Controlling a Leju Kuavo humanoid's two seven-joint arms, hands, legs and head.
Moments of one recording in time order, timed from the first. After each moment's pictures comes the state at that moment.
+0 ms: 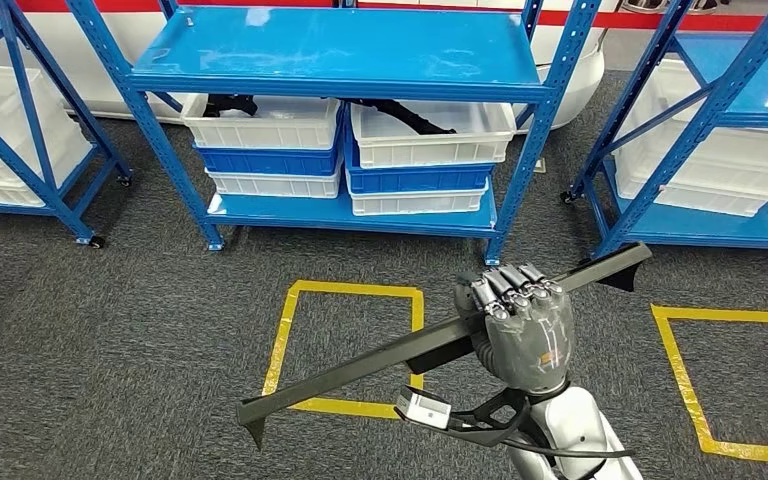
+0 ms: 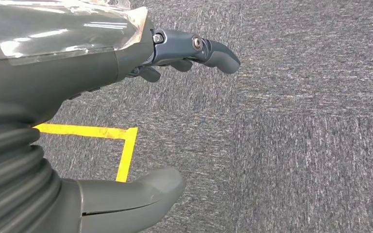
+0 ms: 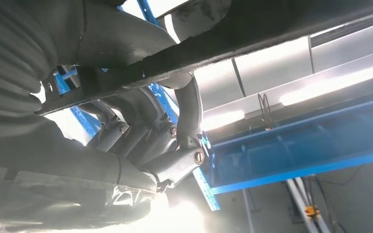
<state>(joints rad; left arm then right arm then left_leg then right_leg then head) -0.15 -0.19 1.25 -0.21 -1.09 0.59 -0.41 -0.13 -0.15 0.52 -1.76 1.40 -0.63 -0.12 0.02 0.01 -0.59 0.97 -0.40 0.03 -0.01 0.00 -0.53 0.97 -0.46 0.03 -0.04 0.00</state>
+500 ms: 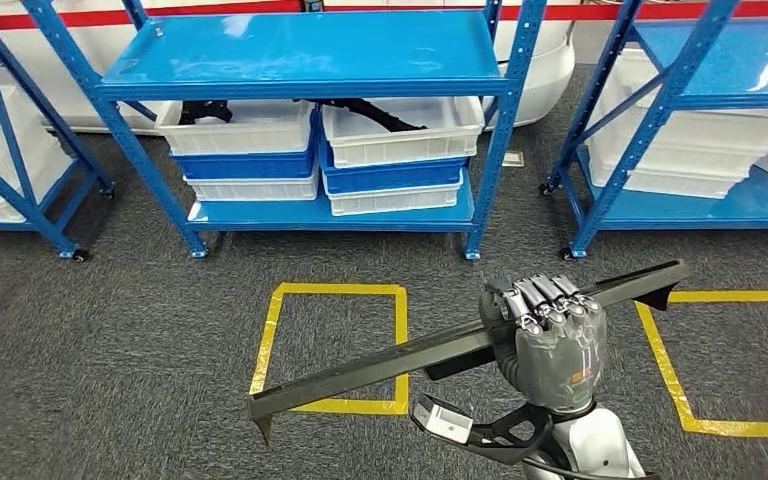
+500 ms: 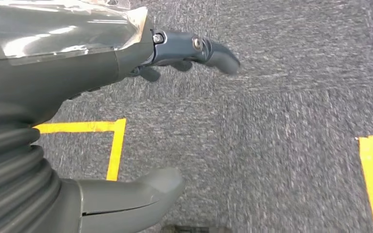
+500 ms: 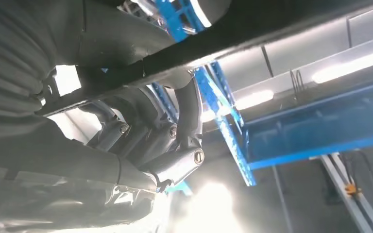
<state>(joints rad) -0.15 -0.19 1.25 -0.22 -1.07 0.56 -0.43 -0.10 -0.14 0.50 -1.80 1.41 -0.64 -0.12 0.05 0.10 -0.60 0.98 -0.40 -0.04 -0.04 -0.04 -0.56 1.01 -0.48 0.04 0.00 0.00</state>
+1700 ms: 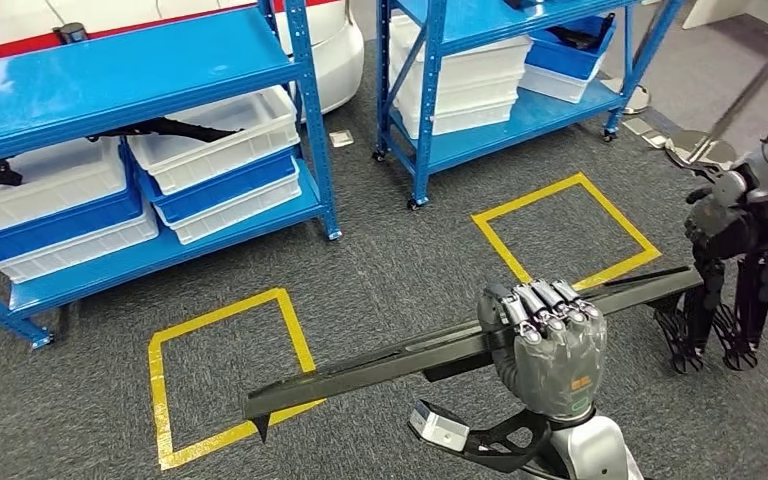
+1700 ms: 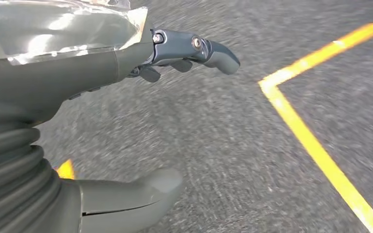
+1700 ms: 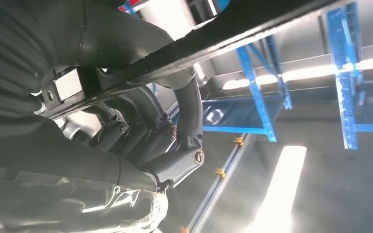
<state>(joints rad) -0.14 -0.20 1.24 -0.22 -1.09 0.59 -0.53 -0.05 -0.13 0.48 -1.85 1.45 -0.65 -0.11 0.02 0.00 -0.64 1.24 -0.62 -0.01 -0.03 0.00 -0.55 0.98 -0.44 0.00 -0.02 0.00</state>
